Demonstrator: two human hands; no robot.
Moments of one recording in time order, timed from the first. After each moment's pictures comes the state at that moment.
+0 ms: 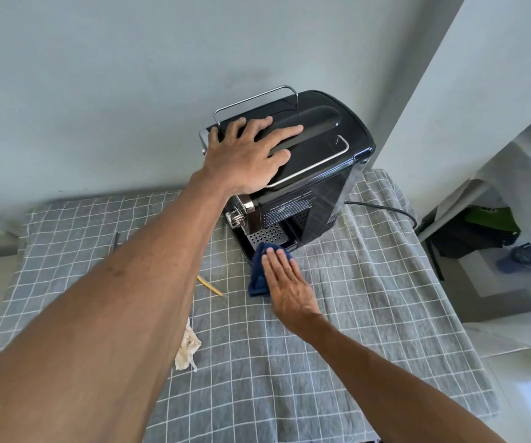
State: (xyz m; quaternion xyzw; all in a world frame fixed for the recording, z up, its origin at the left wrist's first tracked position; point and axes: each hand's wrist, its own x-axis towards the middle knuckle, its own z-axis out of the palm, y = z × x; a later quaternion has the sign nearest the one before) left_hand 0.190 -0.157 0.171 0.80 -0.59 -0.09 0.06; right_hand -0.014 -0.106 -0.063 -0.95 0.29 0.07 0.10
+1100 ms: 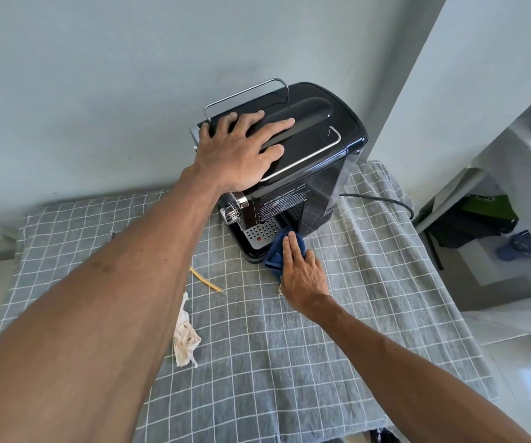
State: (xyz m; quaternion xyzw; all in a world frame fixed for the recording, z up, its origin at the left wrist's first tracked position) left_hand 0.189 -0.157 0.172 0.80 -0.59 -0.07 0.04; right_hand -0.015 -0.130 -0.051 -0.89 0.41 0.10 0.16
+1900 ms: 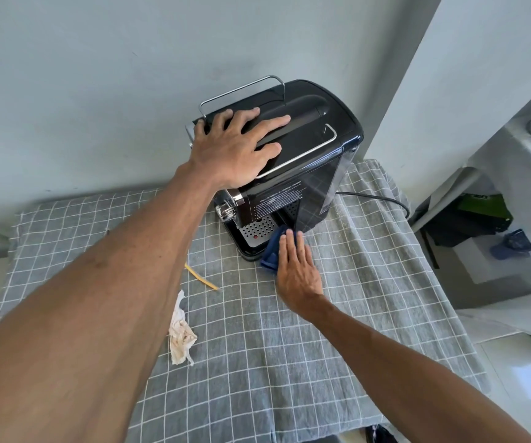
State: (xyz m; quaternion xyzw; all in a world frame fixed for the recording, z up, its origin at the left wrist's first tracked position) left_hand 0.189 -0.157 0.172 0.81 -0.59 -0.08 0.04; right_hand -0.019 -0.124 -0.059 -0.91 0.39 0.08 0.11
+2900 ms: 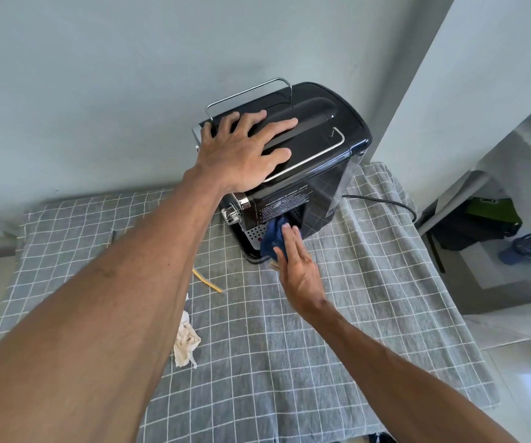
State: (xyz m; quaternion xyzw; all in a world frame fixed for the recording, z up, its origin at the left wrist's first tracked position) left_hand 0.188 -0.156 0.173 0.80 -0.59 -0.08 0.05; right_hand -0.007 -0.126 -0.039 -0.84 0.40 -0.20 0.32
